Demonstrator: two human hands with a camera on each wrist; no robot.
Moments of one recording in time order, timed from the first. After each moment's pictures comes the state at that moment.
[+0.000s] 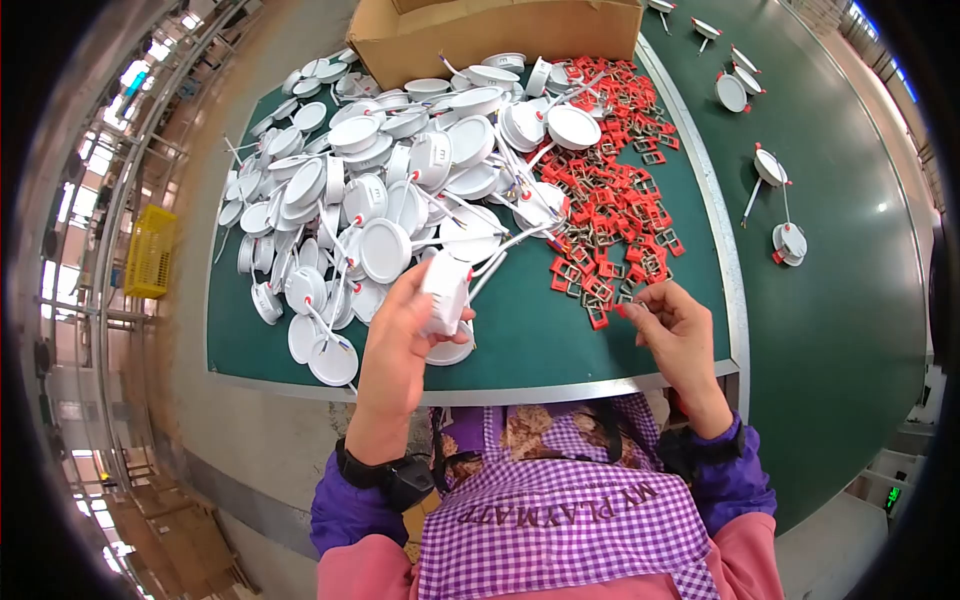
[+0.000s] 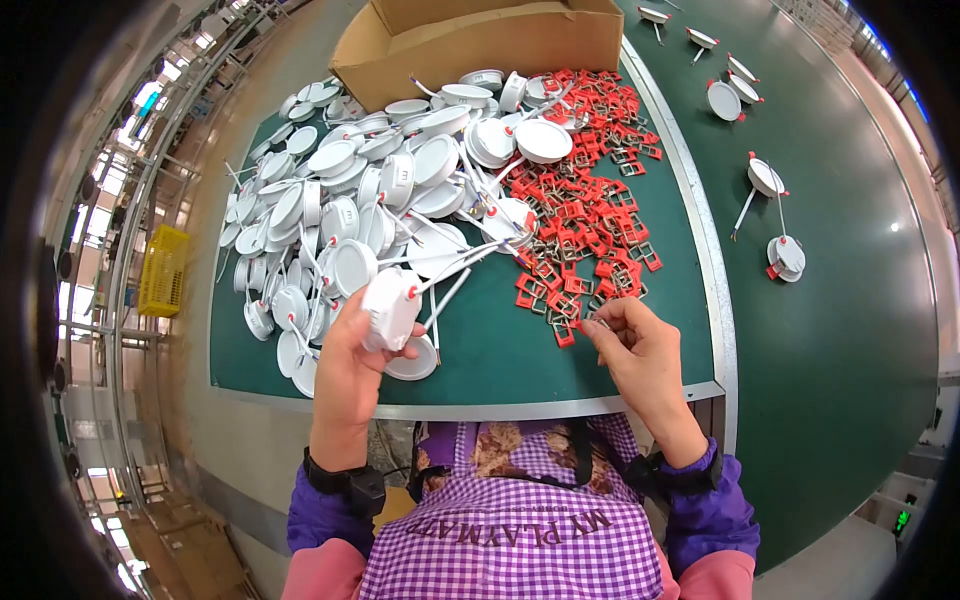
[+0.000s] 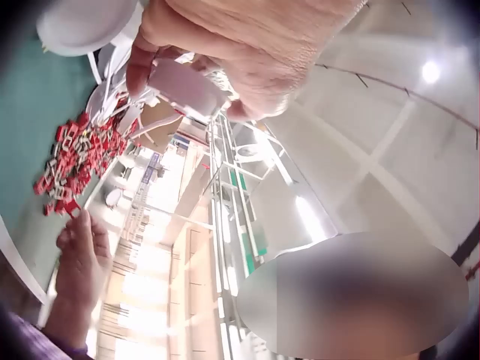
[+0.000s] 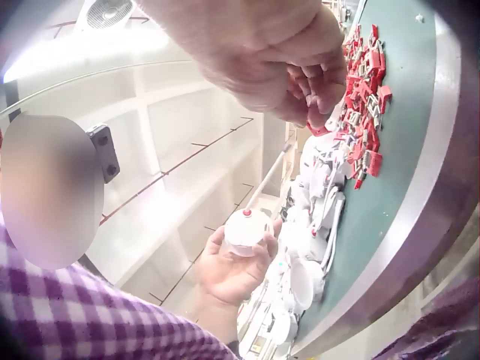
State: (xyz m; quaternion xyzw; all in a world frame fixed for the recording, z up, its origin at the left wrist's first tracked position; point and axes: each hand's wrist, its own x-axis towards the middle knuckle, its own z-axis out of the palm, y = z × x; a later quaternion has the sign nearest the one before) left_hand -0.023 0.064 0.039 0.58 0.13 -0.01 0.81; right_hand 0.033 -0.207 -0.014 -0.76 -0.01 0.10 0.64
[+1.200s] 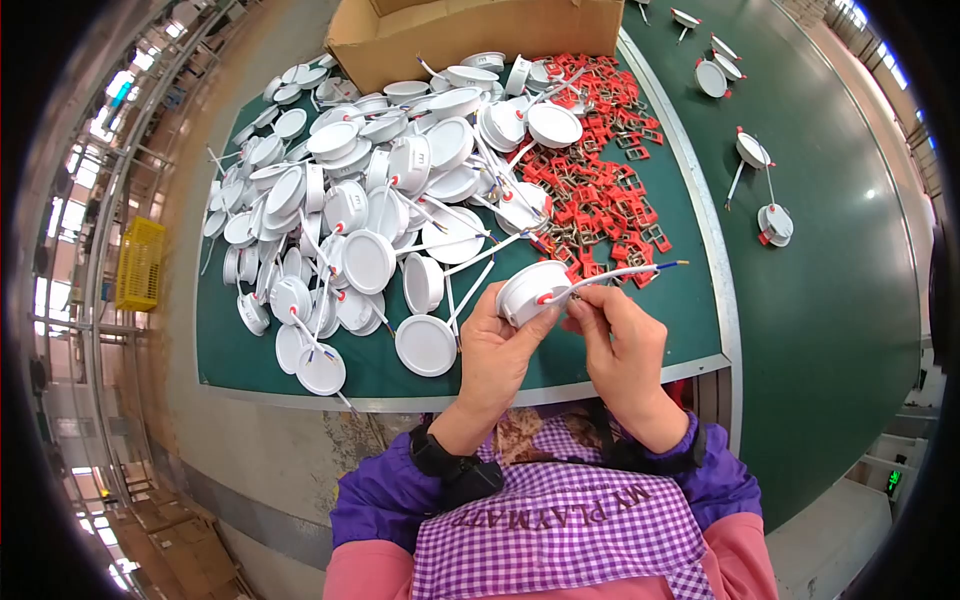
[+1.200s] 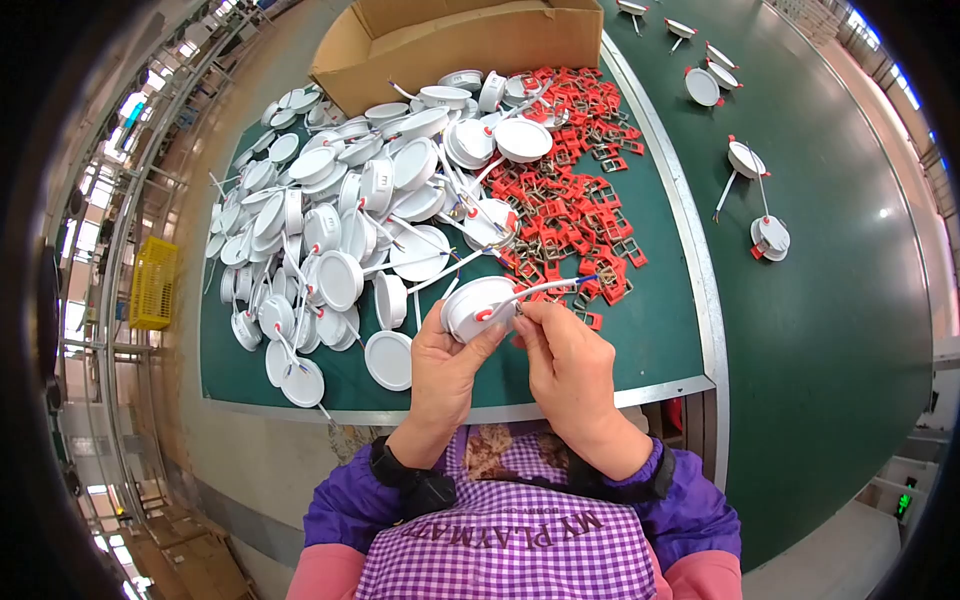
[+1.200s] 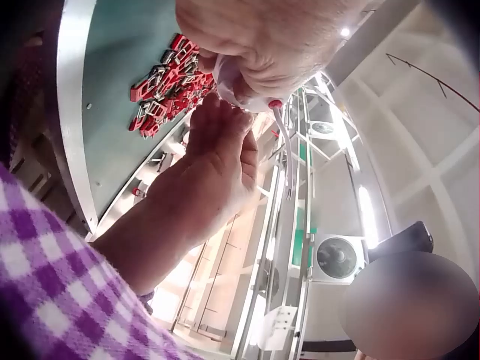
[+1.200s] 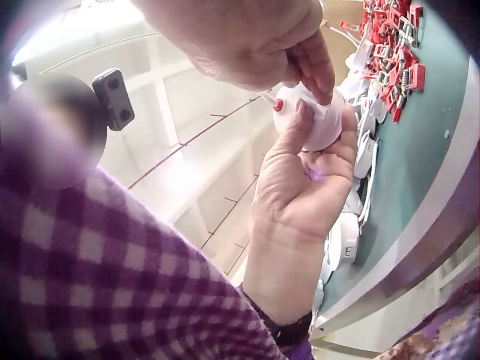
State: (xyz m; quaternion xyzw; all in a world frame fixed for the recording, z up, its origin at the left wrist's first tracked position) left_hand -0.004 -0.026 -0.015 0.53 0.09 0.04 0.84; right_hand 0.017 -0.153 0.001 -0.82 -0.14 -0.11 0.55
